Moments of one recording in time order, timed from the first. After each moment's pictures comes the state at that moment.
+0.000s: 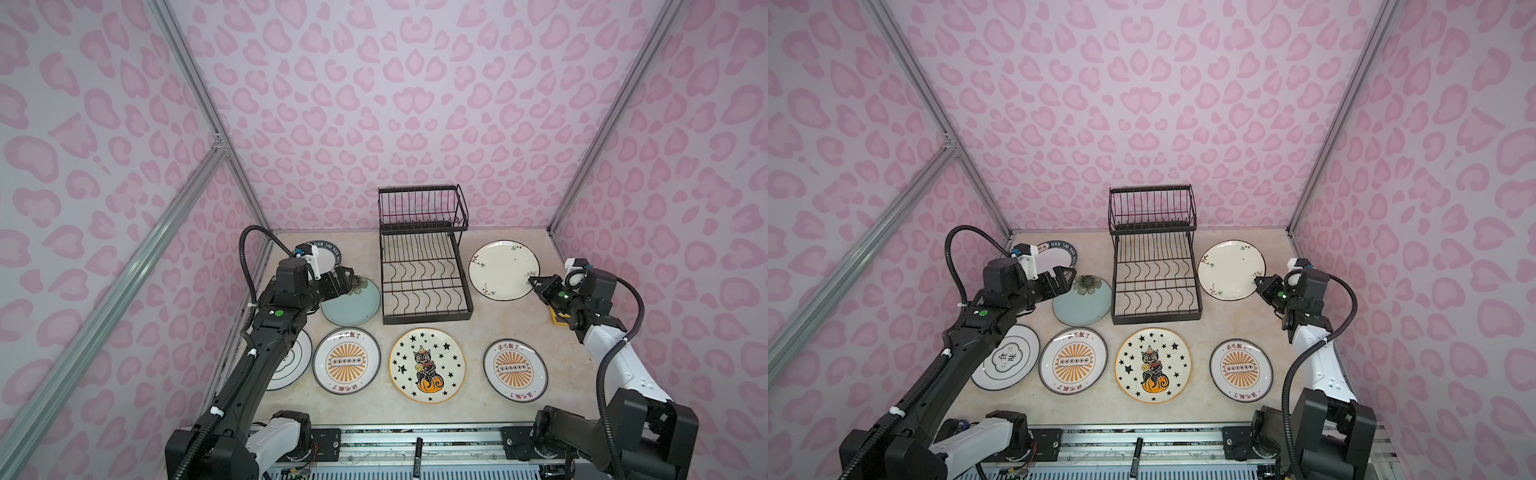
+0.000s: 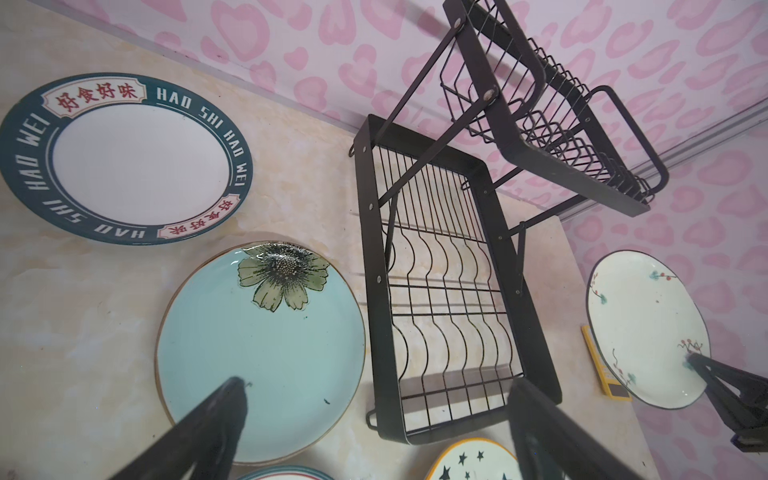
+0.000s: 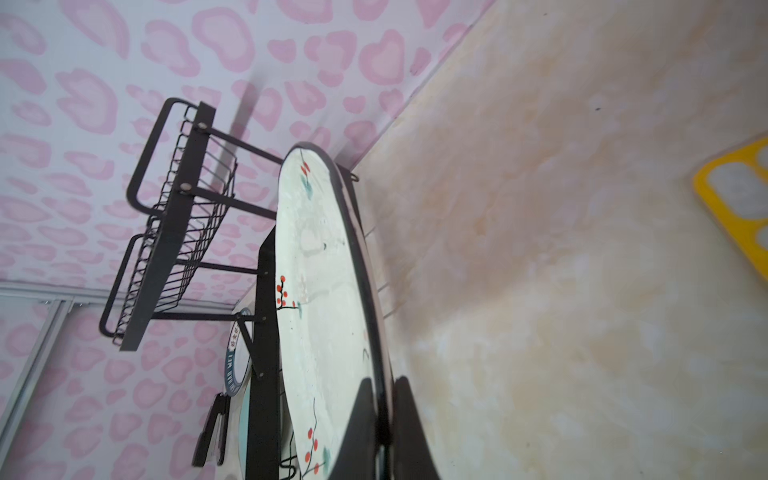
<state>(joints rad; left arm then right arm) -0.14 1.12 0.90 -0.30 0.26 -0.48 -0.29 1.19 0.76 -0.11 -0.59 0.66</state>
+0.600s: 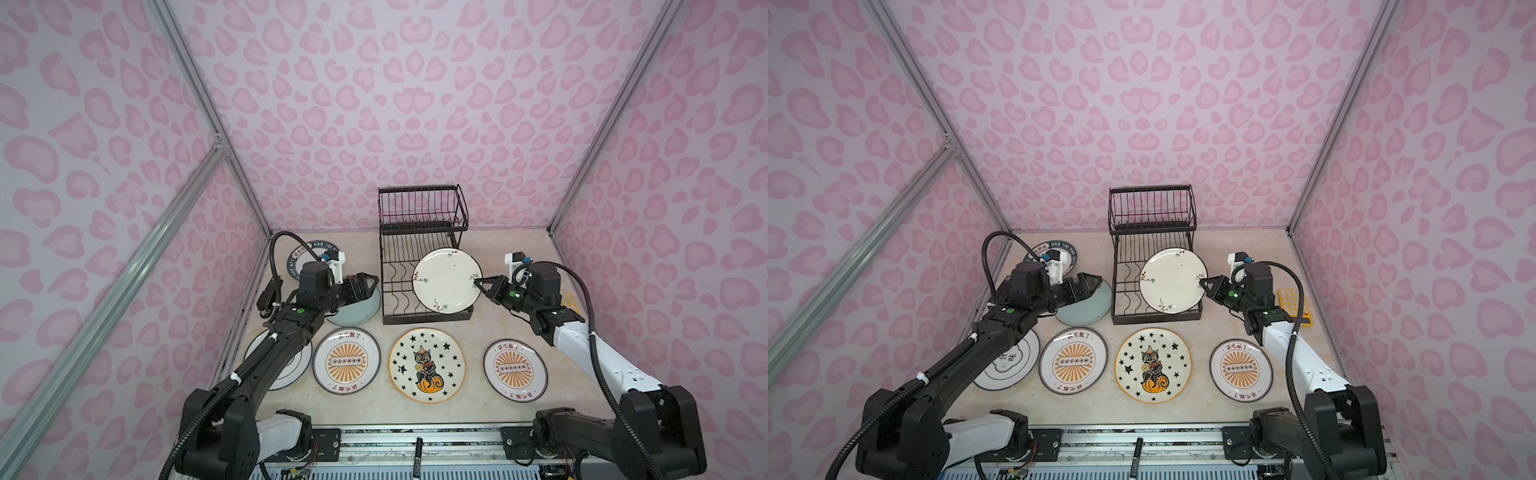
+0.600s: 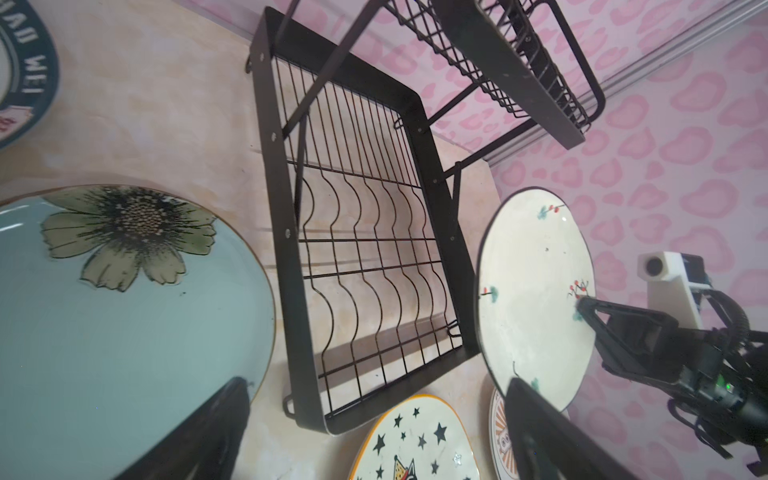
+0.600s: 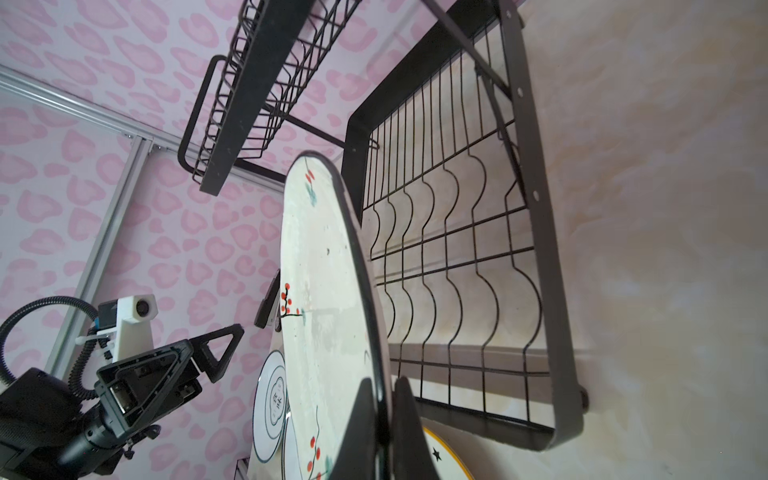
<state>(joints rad) -0.27 1.26 0.82 -0.08 0.43 -0.59 0.15 1.25 0.74 0.03 -0.55 0.77</state>
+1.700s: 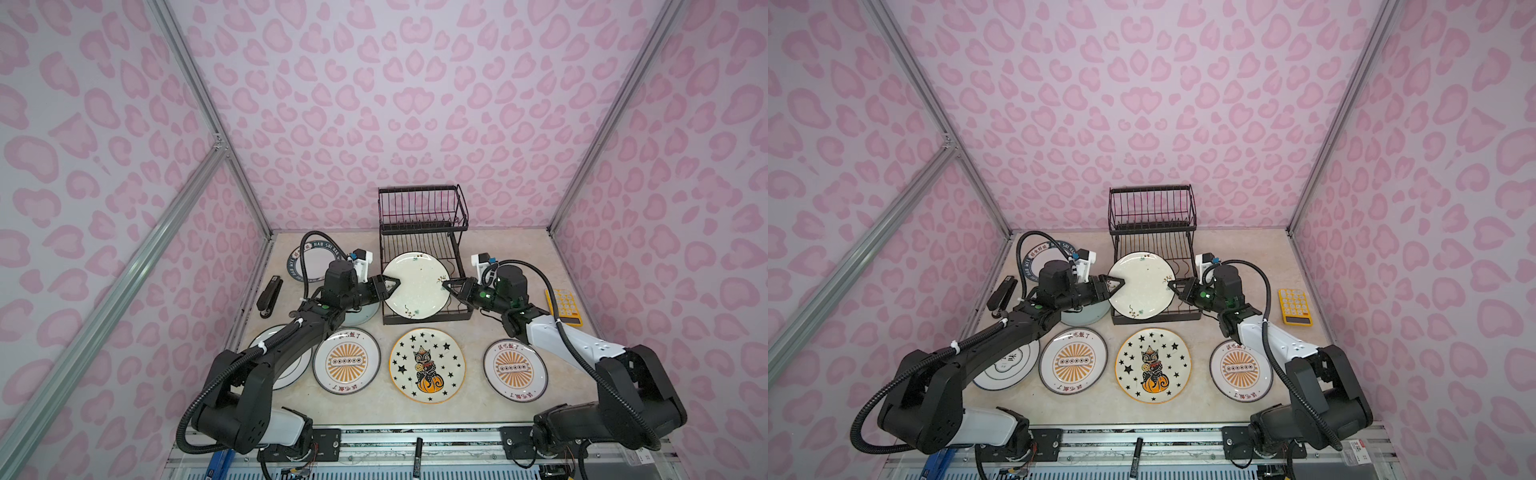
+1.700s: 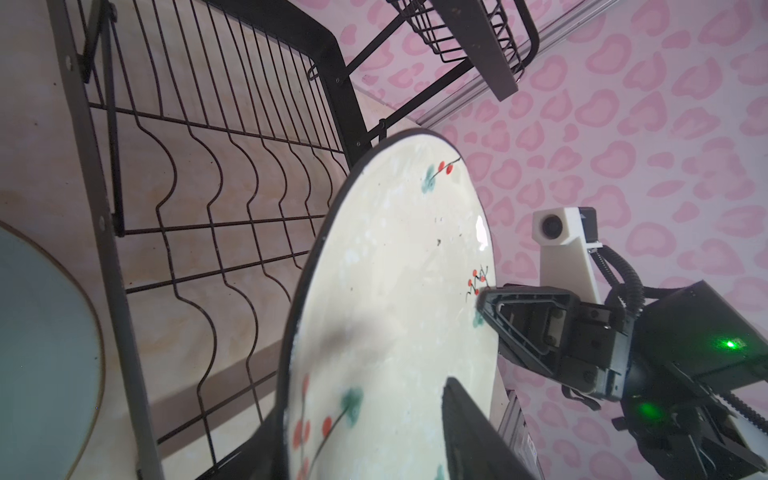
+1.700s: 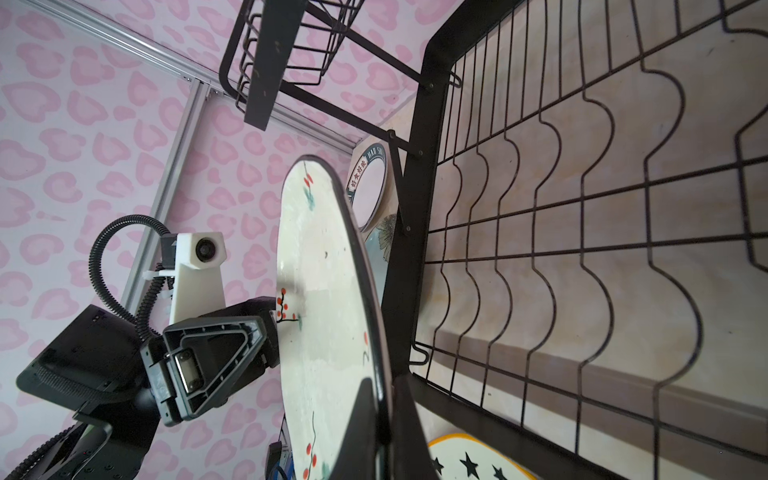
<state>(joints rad) -0.40 1.42 0.84 0.14 0.52 -0.71 0.34 1.41 0.73 0.34 -0.57 0.91</state>
